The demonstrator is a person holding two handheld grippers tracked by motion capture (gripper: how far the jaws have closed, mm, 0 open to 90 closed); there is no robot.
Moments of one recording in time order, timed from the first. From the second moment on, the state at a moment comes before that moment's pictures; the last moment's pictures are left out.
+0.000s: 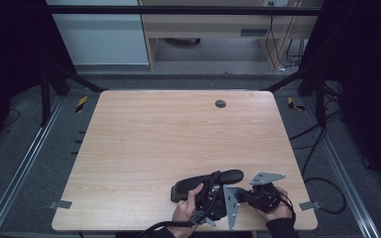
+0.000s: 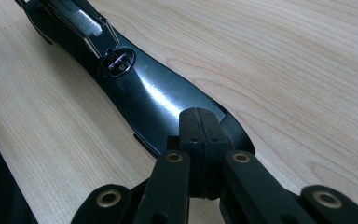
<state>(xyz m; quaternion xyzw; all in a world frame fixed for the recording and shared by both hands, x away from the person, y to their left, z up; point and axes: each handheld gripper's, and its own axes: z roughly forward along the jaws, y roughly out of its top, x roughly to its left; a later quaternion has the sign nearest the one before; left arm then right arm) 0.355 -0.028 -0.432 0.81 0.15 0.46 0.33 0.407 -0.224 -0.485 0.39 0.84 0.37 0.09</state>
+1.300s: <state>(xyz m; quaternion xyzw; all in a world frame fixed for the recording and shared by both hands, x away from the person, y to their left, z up) 0.353 -0.048 -0.458 0.82 0.11 0.49 0.28 0.407 -0.225 -0.486 0.39 0.84 0.37 0.09</state>
